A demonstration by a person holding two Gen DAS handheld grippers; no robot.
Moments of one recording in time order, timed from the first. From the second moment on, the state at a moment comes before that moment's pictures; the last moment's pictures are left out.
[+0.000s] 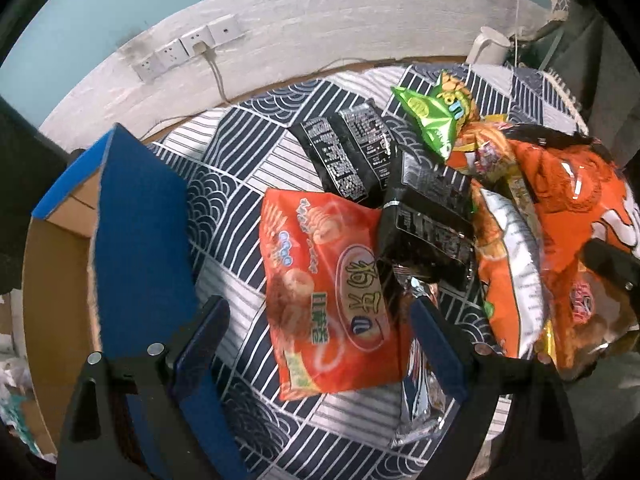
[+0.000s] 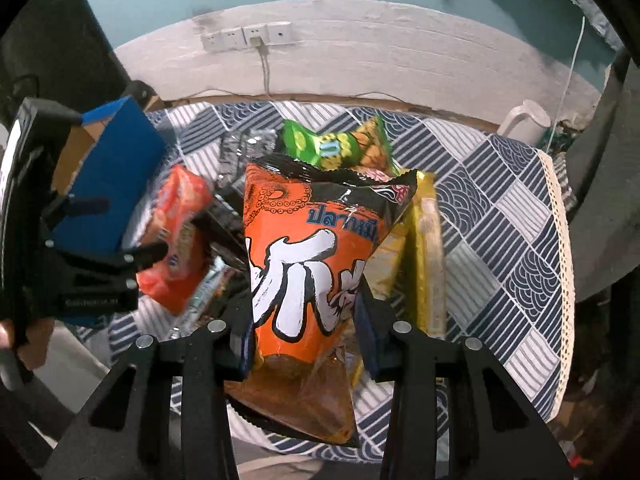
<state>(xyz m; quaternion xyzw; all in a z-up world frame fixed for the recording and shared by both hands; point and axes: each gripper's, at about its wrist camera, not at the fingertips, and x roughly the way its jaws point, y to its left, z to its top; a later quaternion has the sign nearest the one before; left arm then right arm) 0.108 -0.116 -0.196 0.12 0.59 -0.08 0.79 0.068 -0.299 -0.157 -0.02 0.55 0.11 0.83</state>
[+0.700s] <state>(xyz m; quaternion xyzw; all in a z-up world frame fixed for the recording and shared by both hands) 0.137 -0.116 -0.253 0.12 0.64 -0.09 0.76 0.089 -0.291 -0.169 -0.05 0.55 0.13 0.83</state>
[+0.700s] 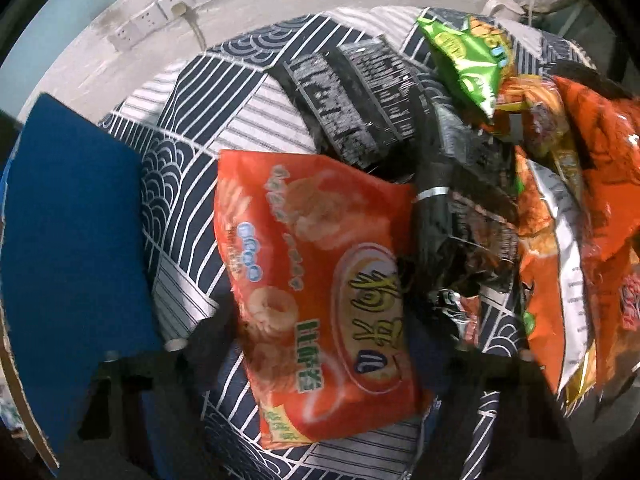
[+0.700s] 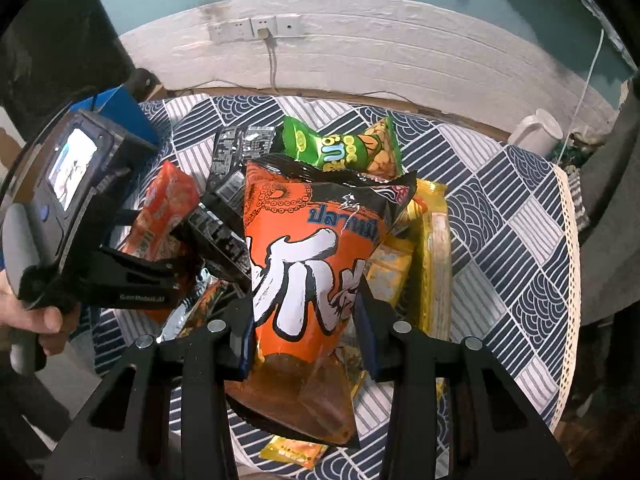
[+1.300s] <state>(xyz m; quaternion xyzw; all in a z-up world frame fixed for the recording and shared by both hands) 0.103 -0.099 -0.197 0.11 0.59 -0.09 0.79 0.081 -0.276 -0.149 -0.09 0.53 0.13 0.83</state>
